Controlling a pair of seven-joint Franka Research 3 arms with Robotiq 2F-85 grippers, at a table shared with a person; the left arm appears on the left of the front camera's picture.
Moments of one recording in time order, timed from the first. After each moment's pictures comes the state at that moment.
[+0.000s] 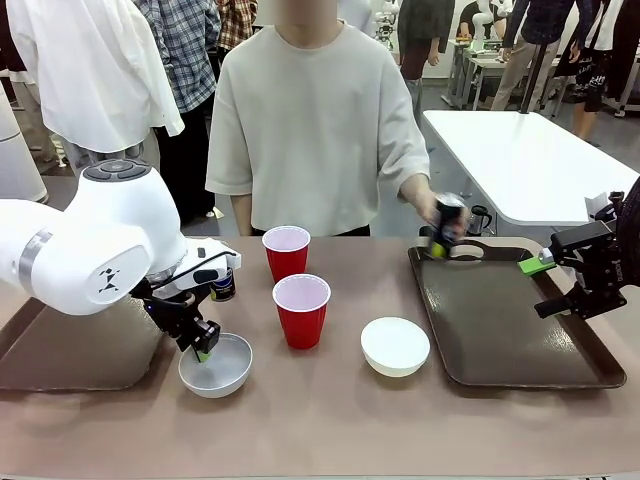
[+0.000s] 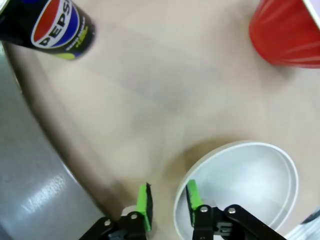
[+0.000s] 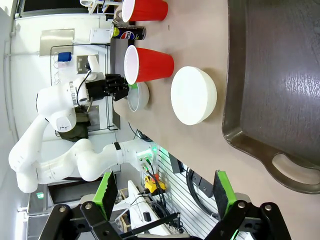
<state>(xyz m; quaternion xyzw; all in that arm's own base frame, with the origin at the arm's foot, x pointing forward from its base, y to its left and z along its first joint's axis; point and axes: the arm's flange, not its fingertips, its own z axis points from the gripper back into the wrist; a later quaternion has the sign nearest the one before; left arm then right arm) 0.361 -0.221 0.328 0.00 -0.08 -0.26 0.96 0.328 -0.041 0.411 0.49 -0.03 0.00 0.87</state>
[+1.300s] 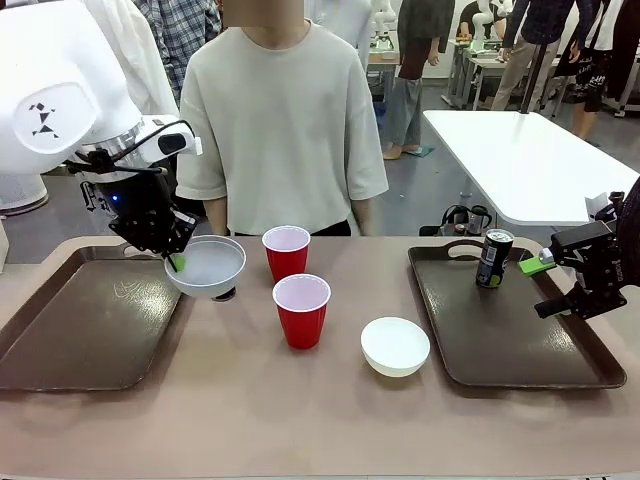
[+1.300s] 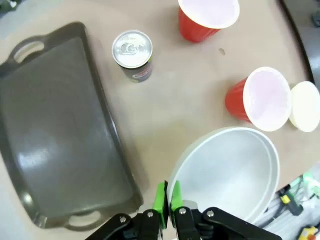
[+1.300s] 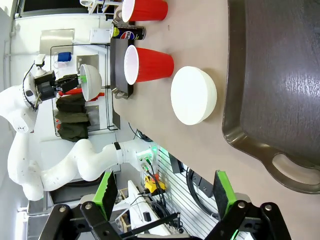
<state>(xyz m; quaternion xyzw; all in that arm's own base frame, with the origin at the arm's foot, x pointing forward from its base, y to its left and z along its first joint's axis) 0.375 -0.201 0.492 -0.05 -0.10 -0.12 0.99 0.328 -0.041 0.411 0.49 -0.03 0.00 0.87</state>
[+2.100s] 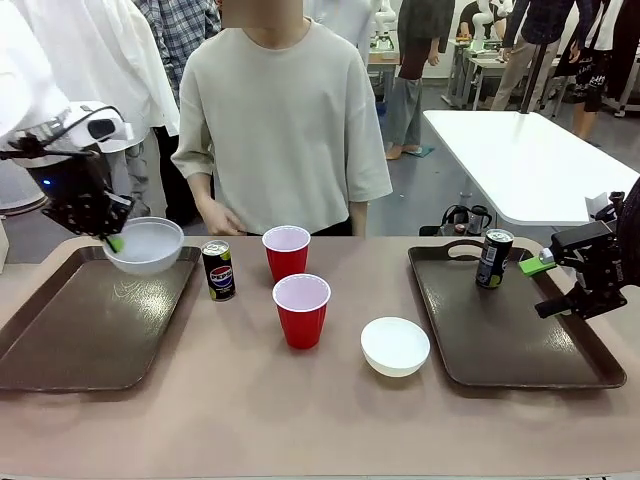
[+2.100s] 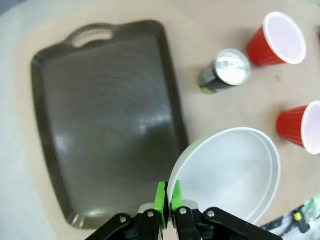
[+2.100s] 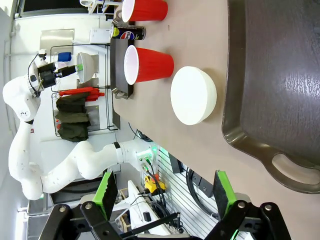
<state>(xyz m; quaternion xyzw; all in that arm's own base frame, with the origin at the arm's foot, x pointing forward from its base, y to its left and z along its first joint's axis) 0.411 -0.093 0.498 -0.03 -0.12 -0.04 0.99 0.328 -0.041 0.411 0.49 -0.03 0.00 0.87</state>
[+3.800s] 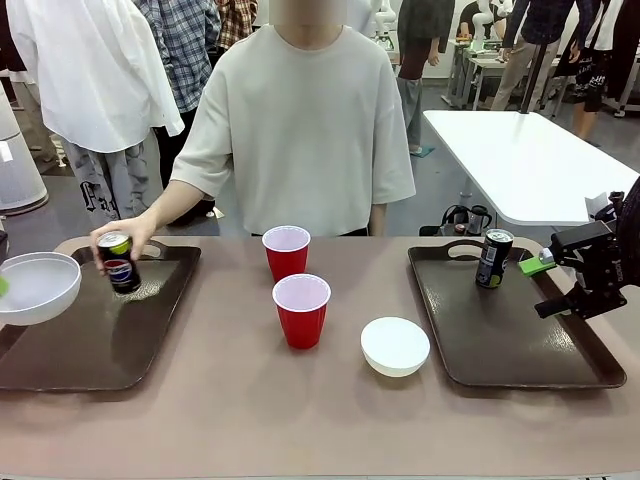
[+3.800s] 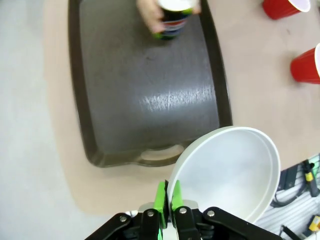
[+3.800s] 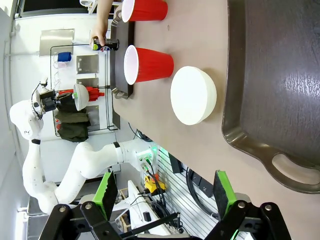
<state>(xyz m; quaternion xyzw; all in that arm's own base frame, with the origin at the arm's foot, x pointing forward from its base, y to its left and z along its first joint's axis) 0.297 0.004 0.508 -0.05 -0.09 -0.04 0.99 0.329 -0.041 0.411 0.49 -0.03 0.00 0.87</state>
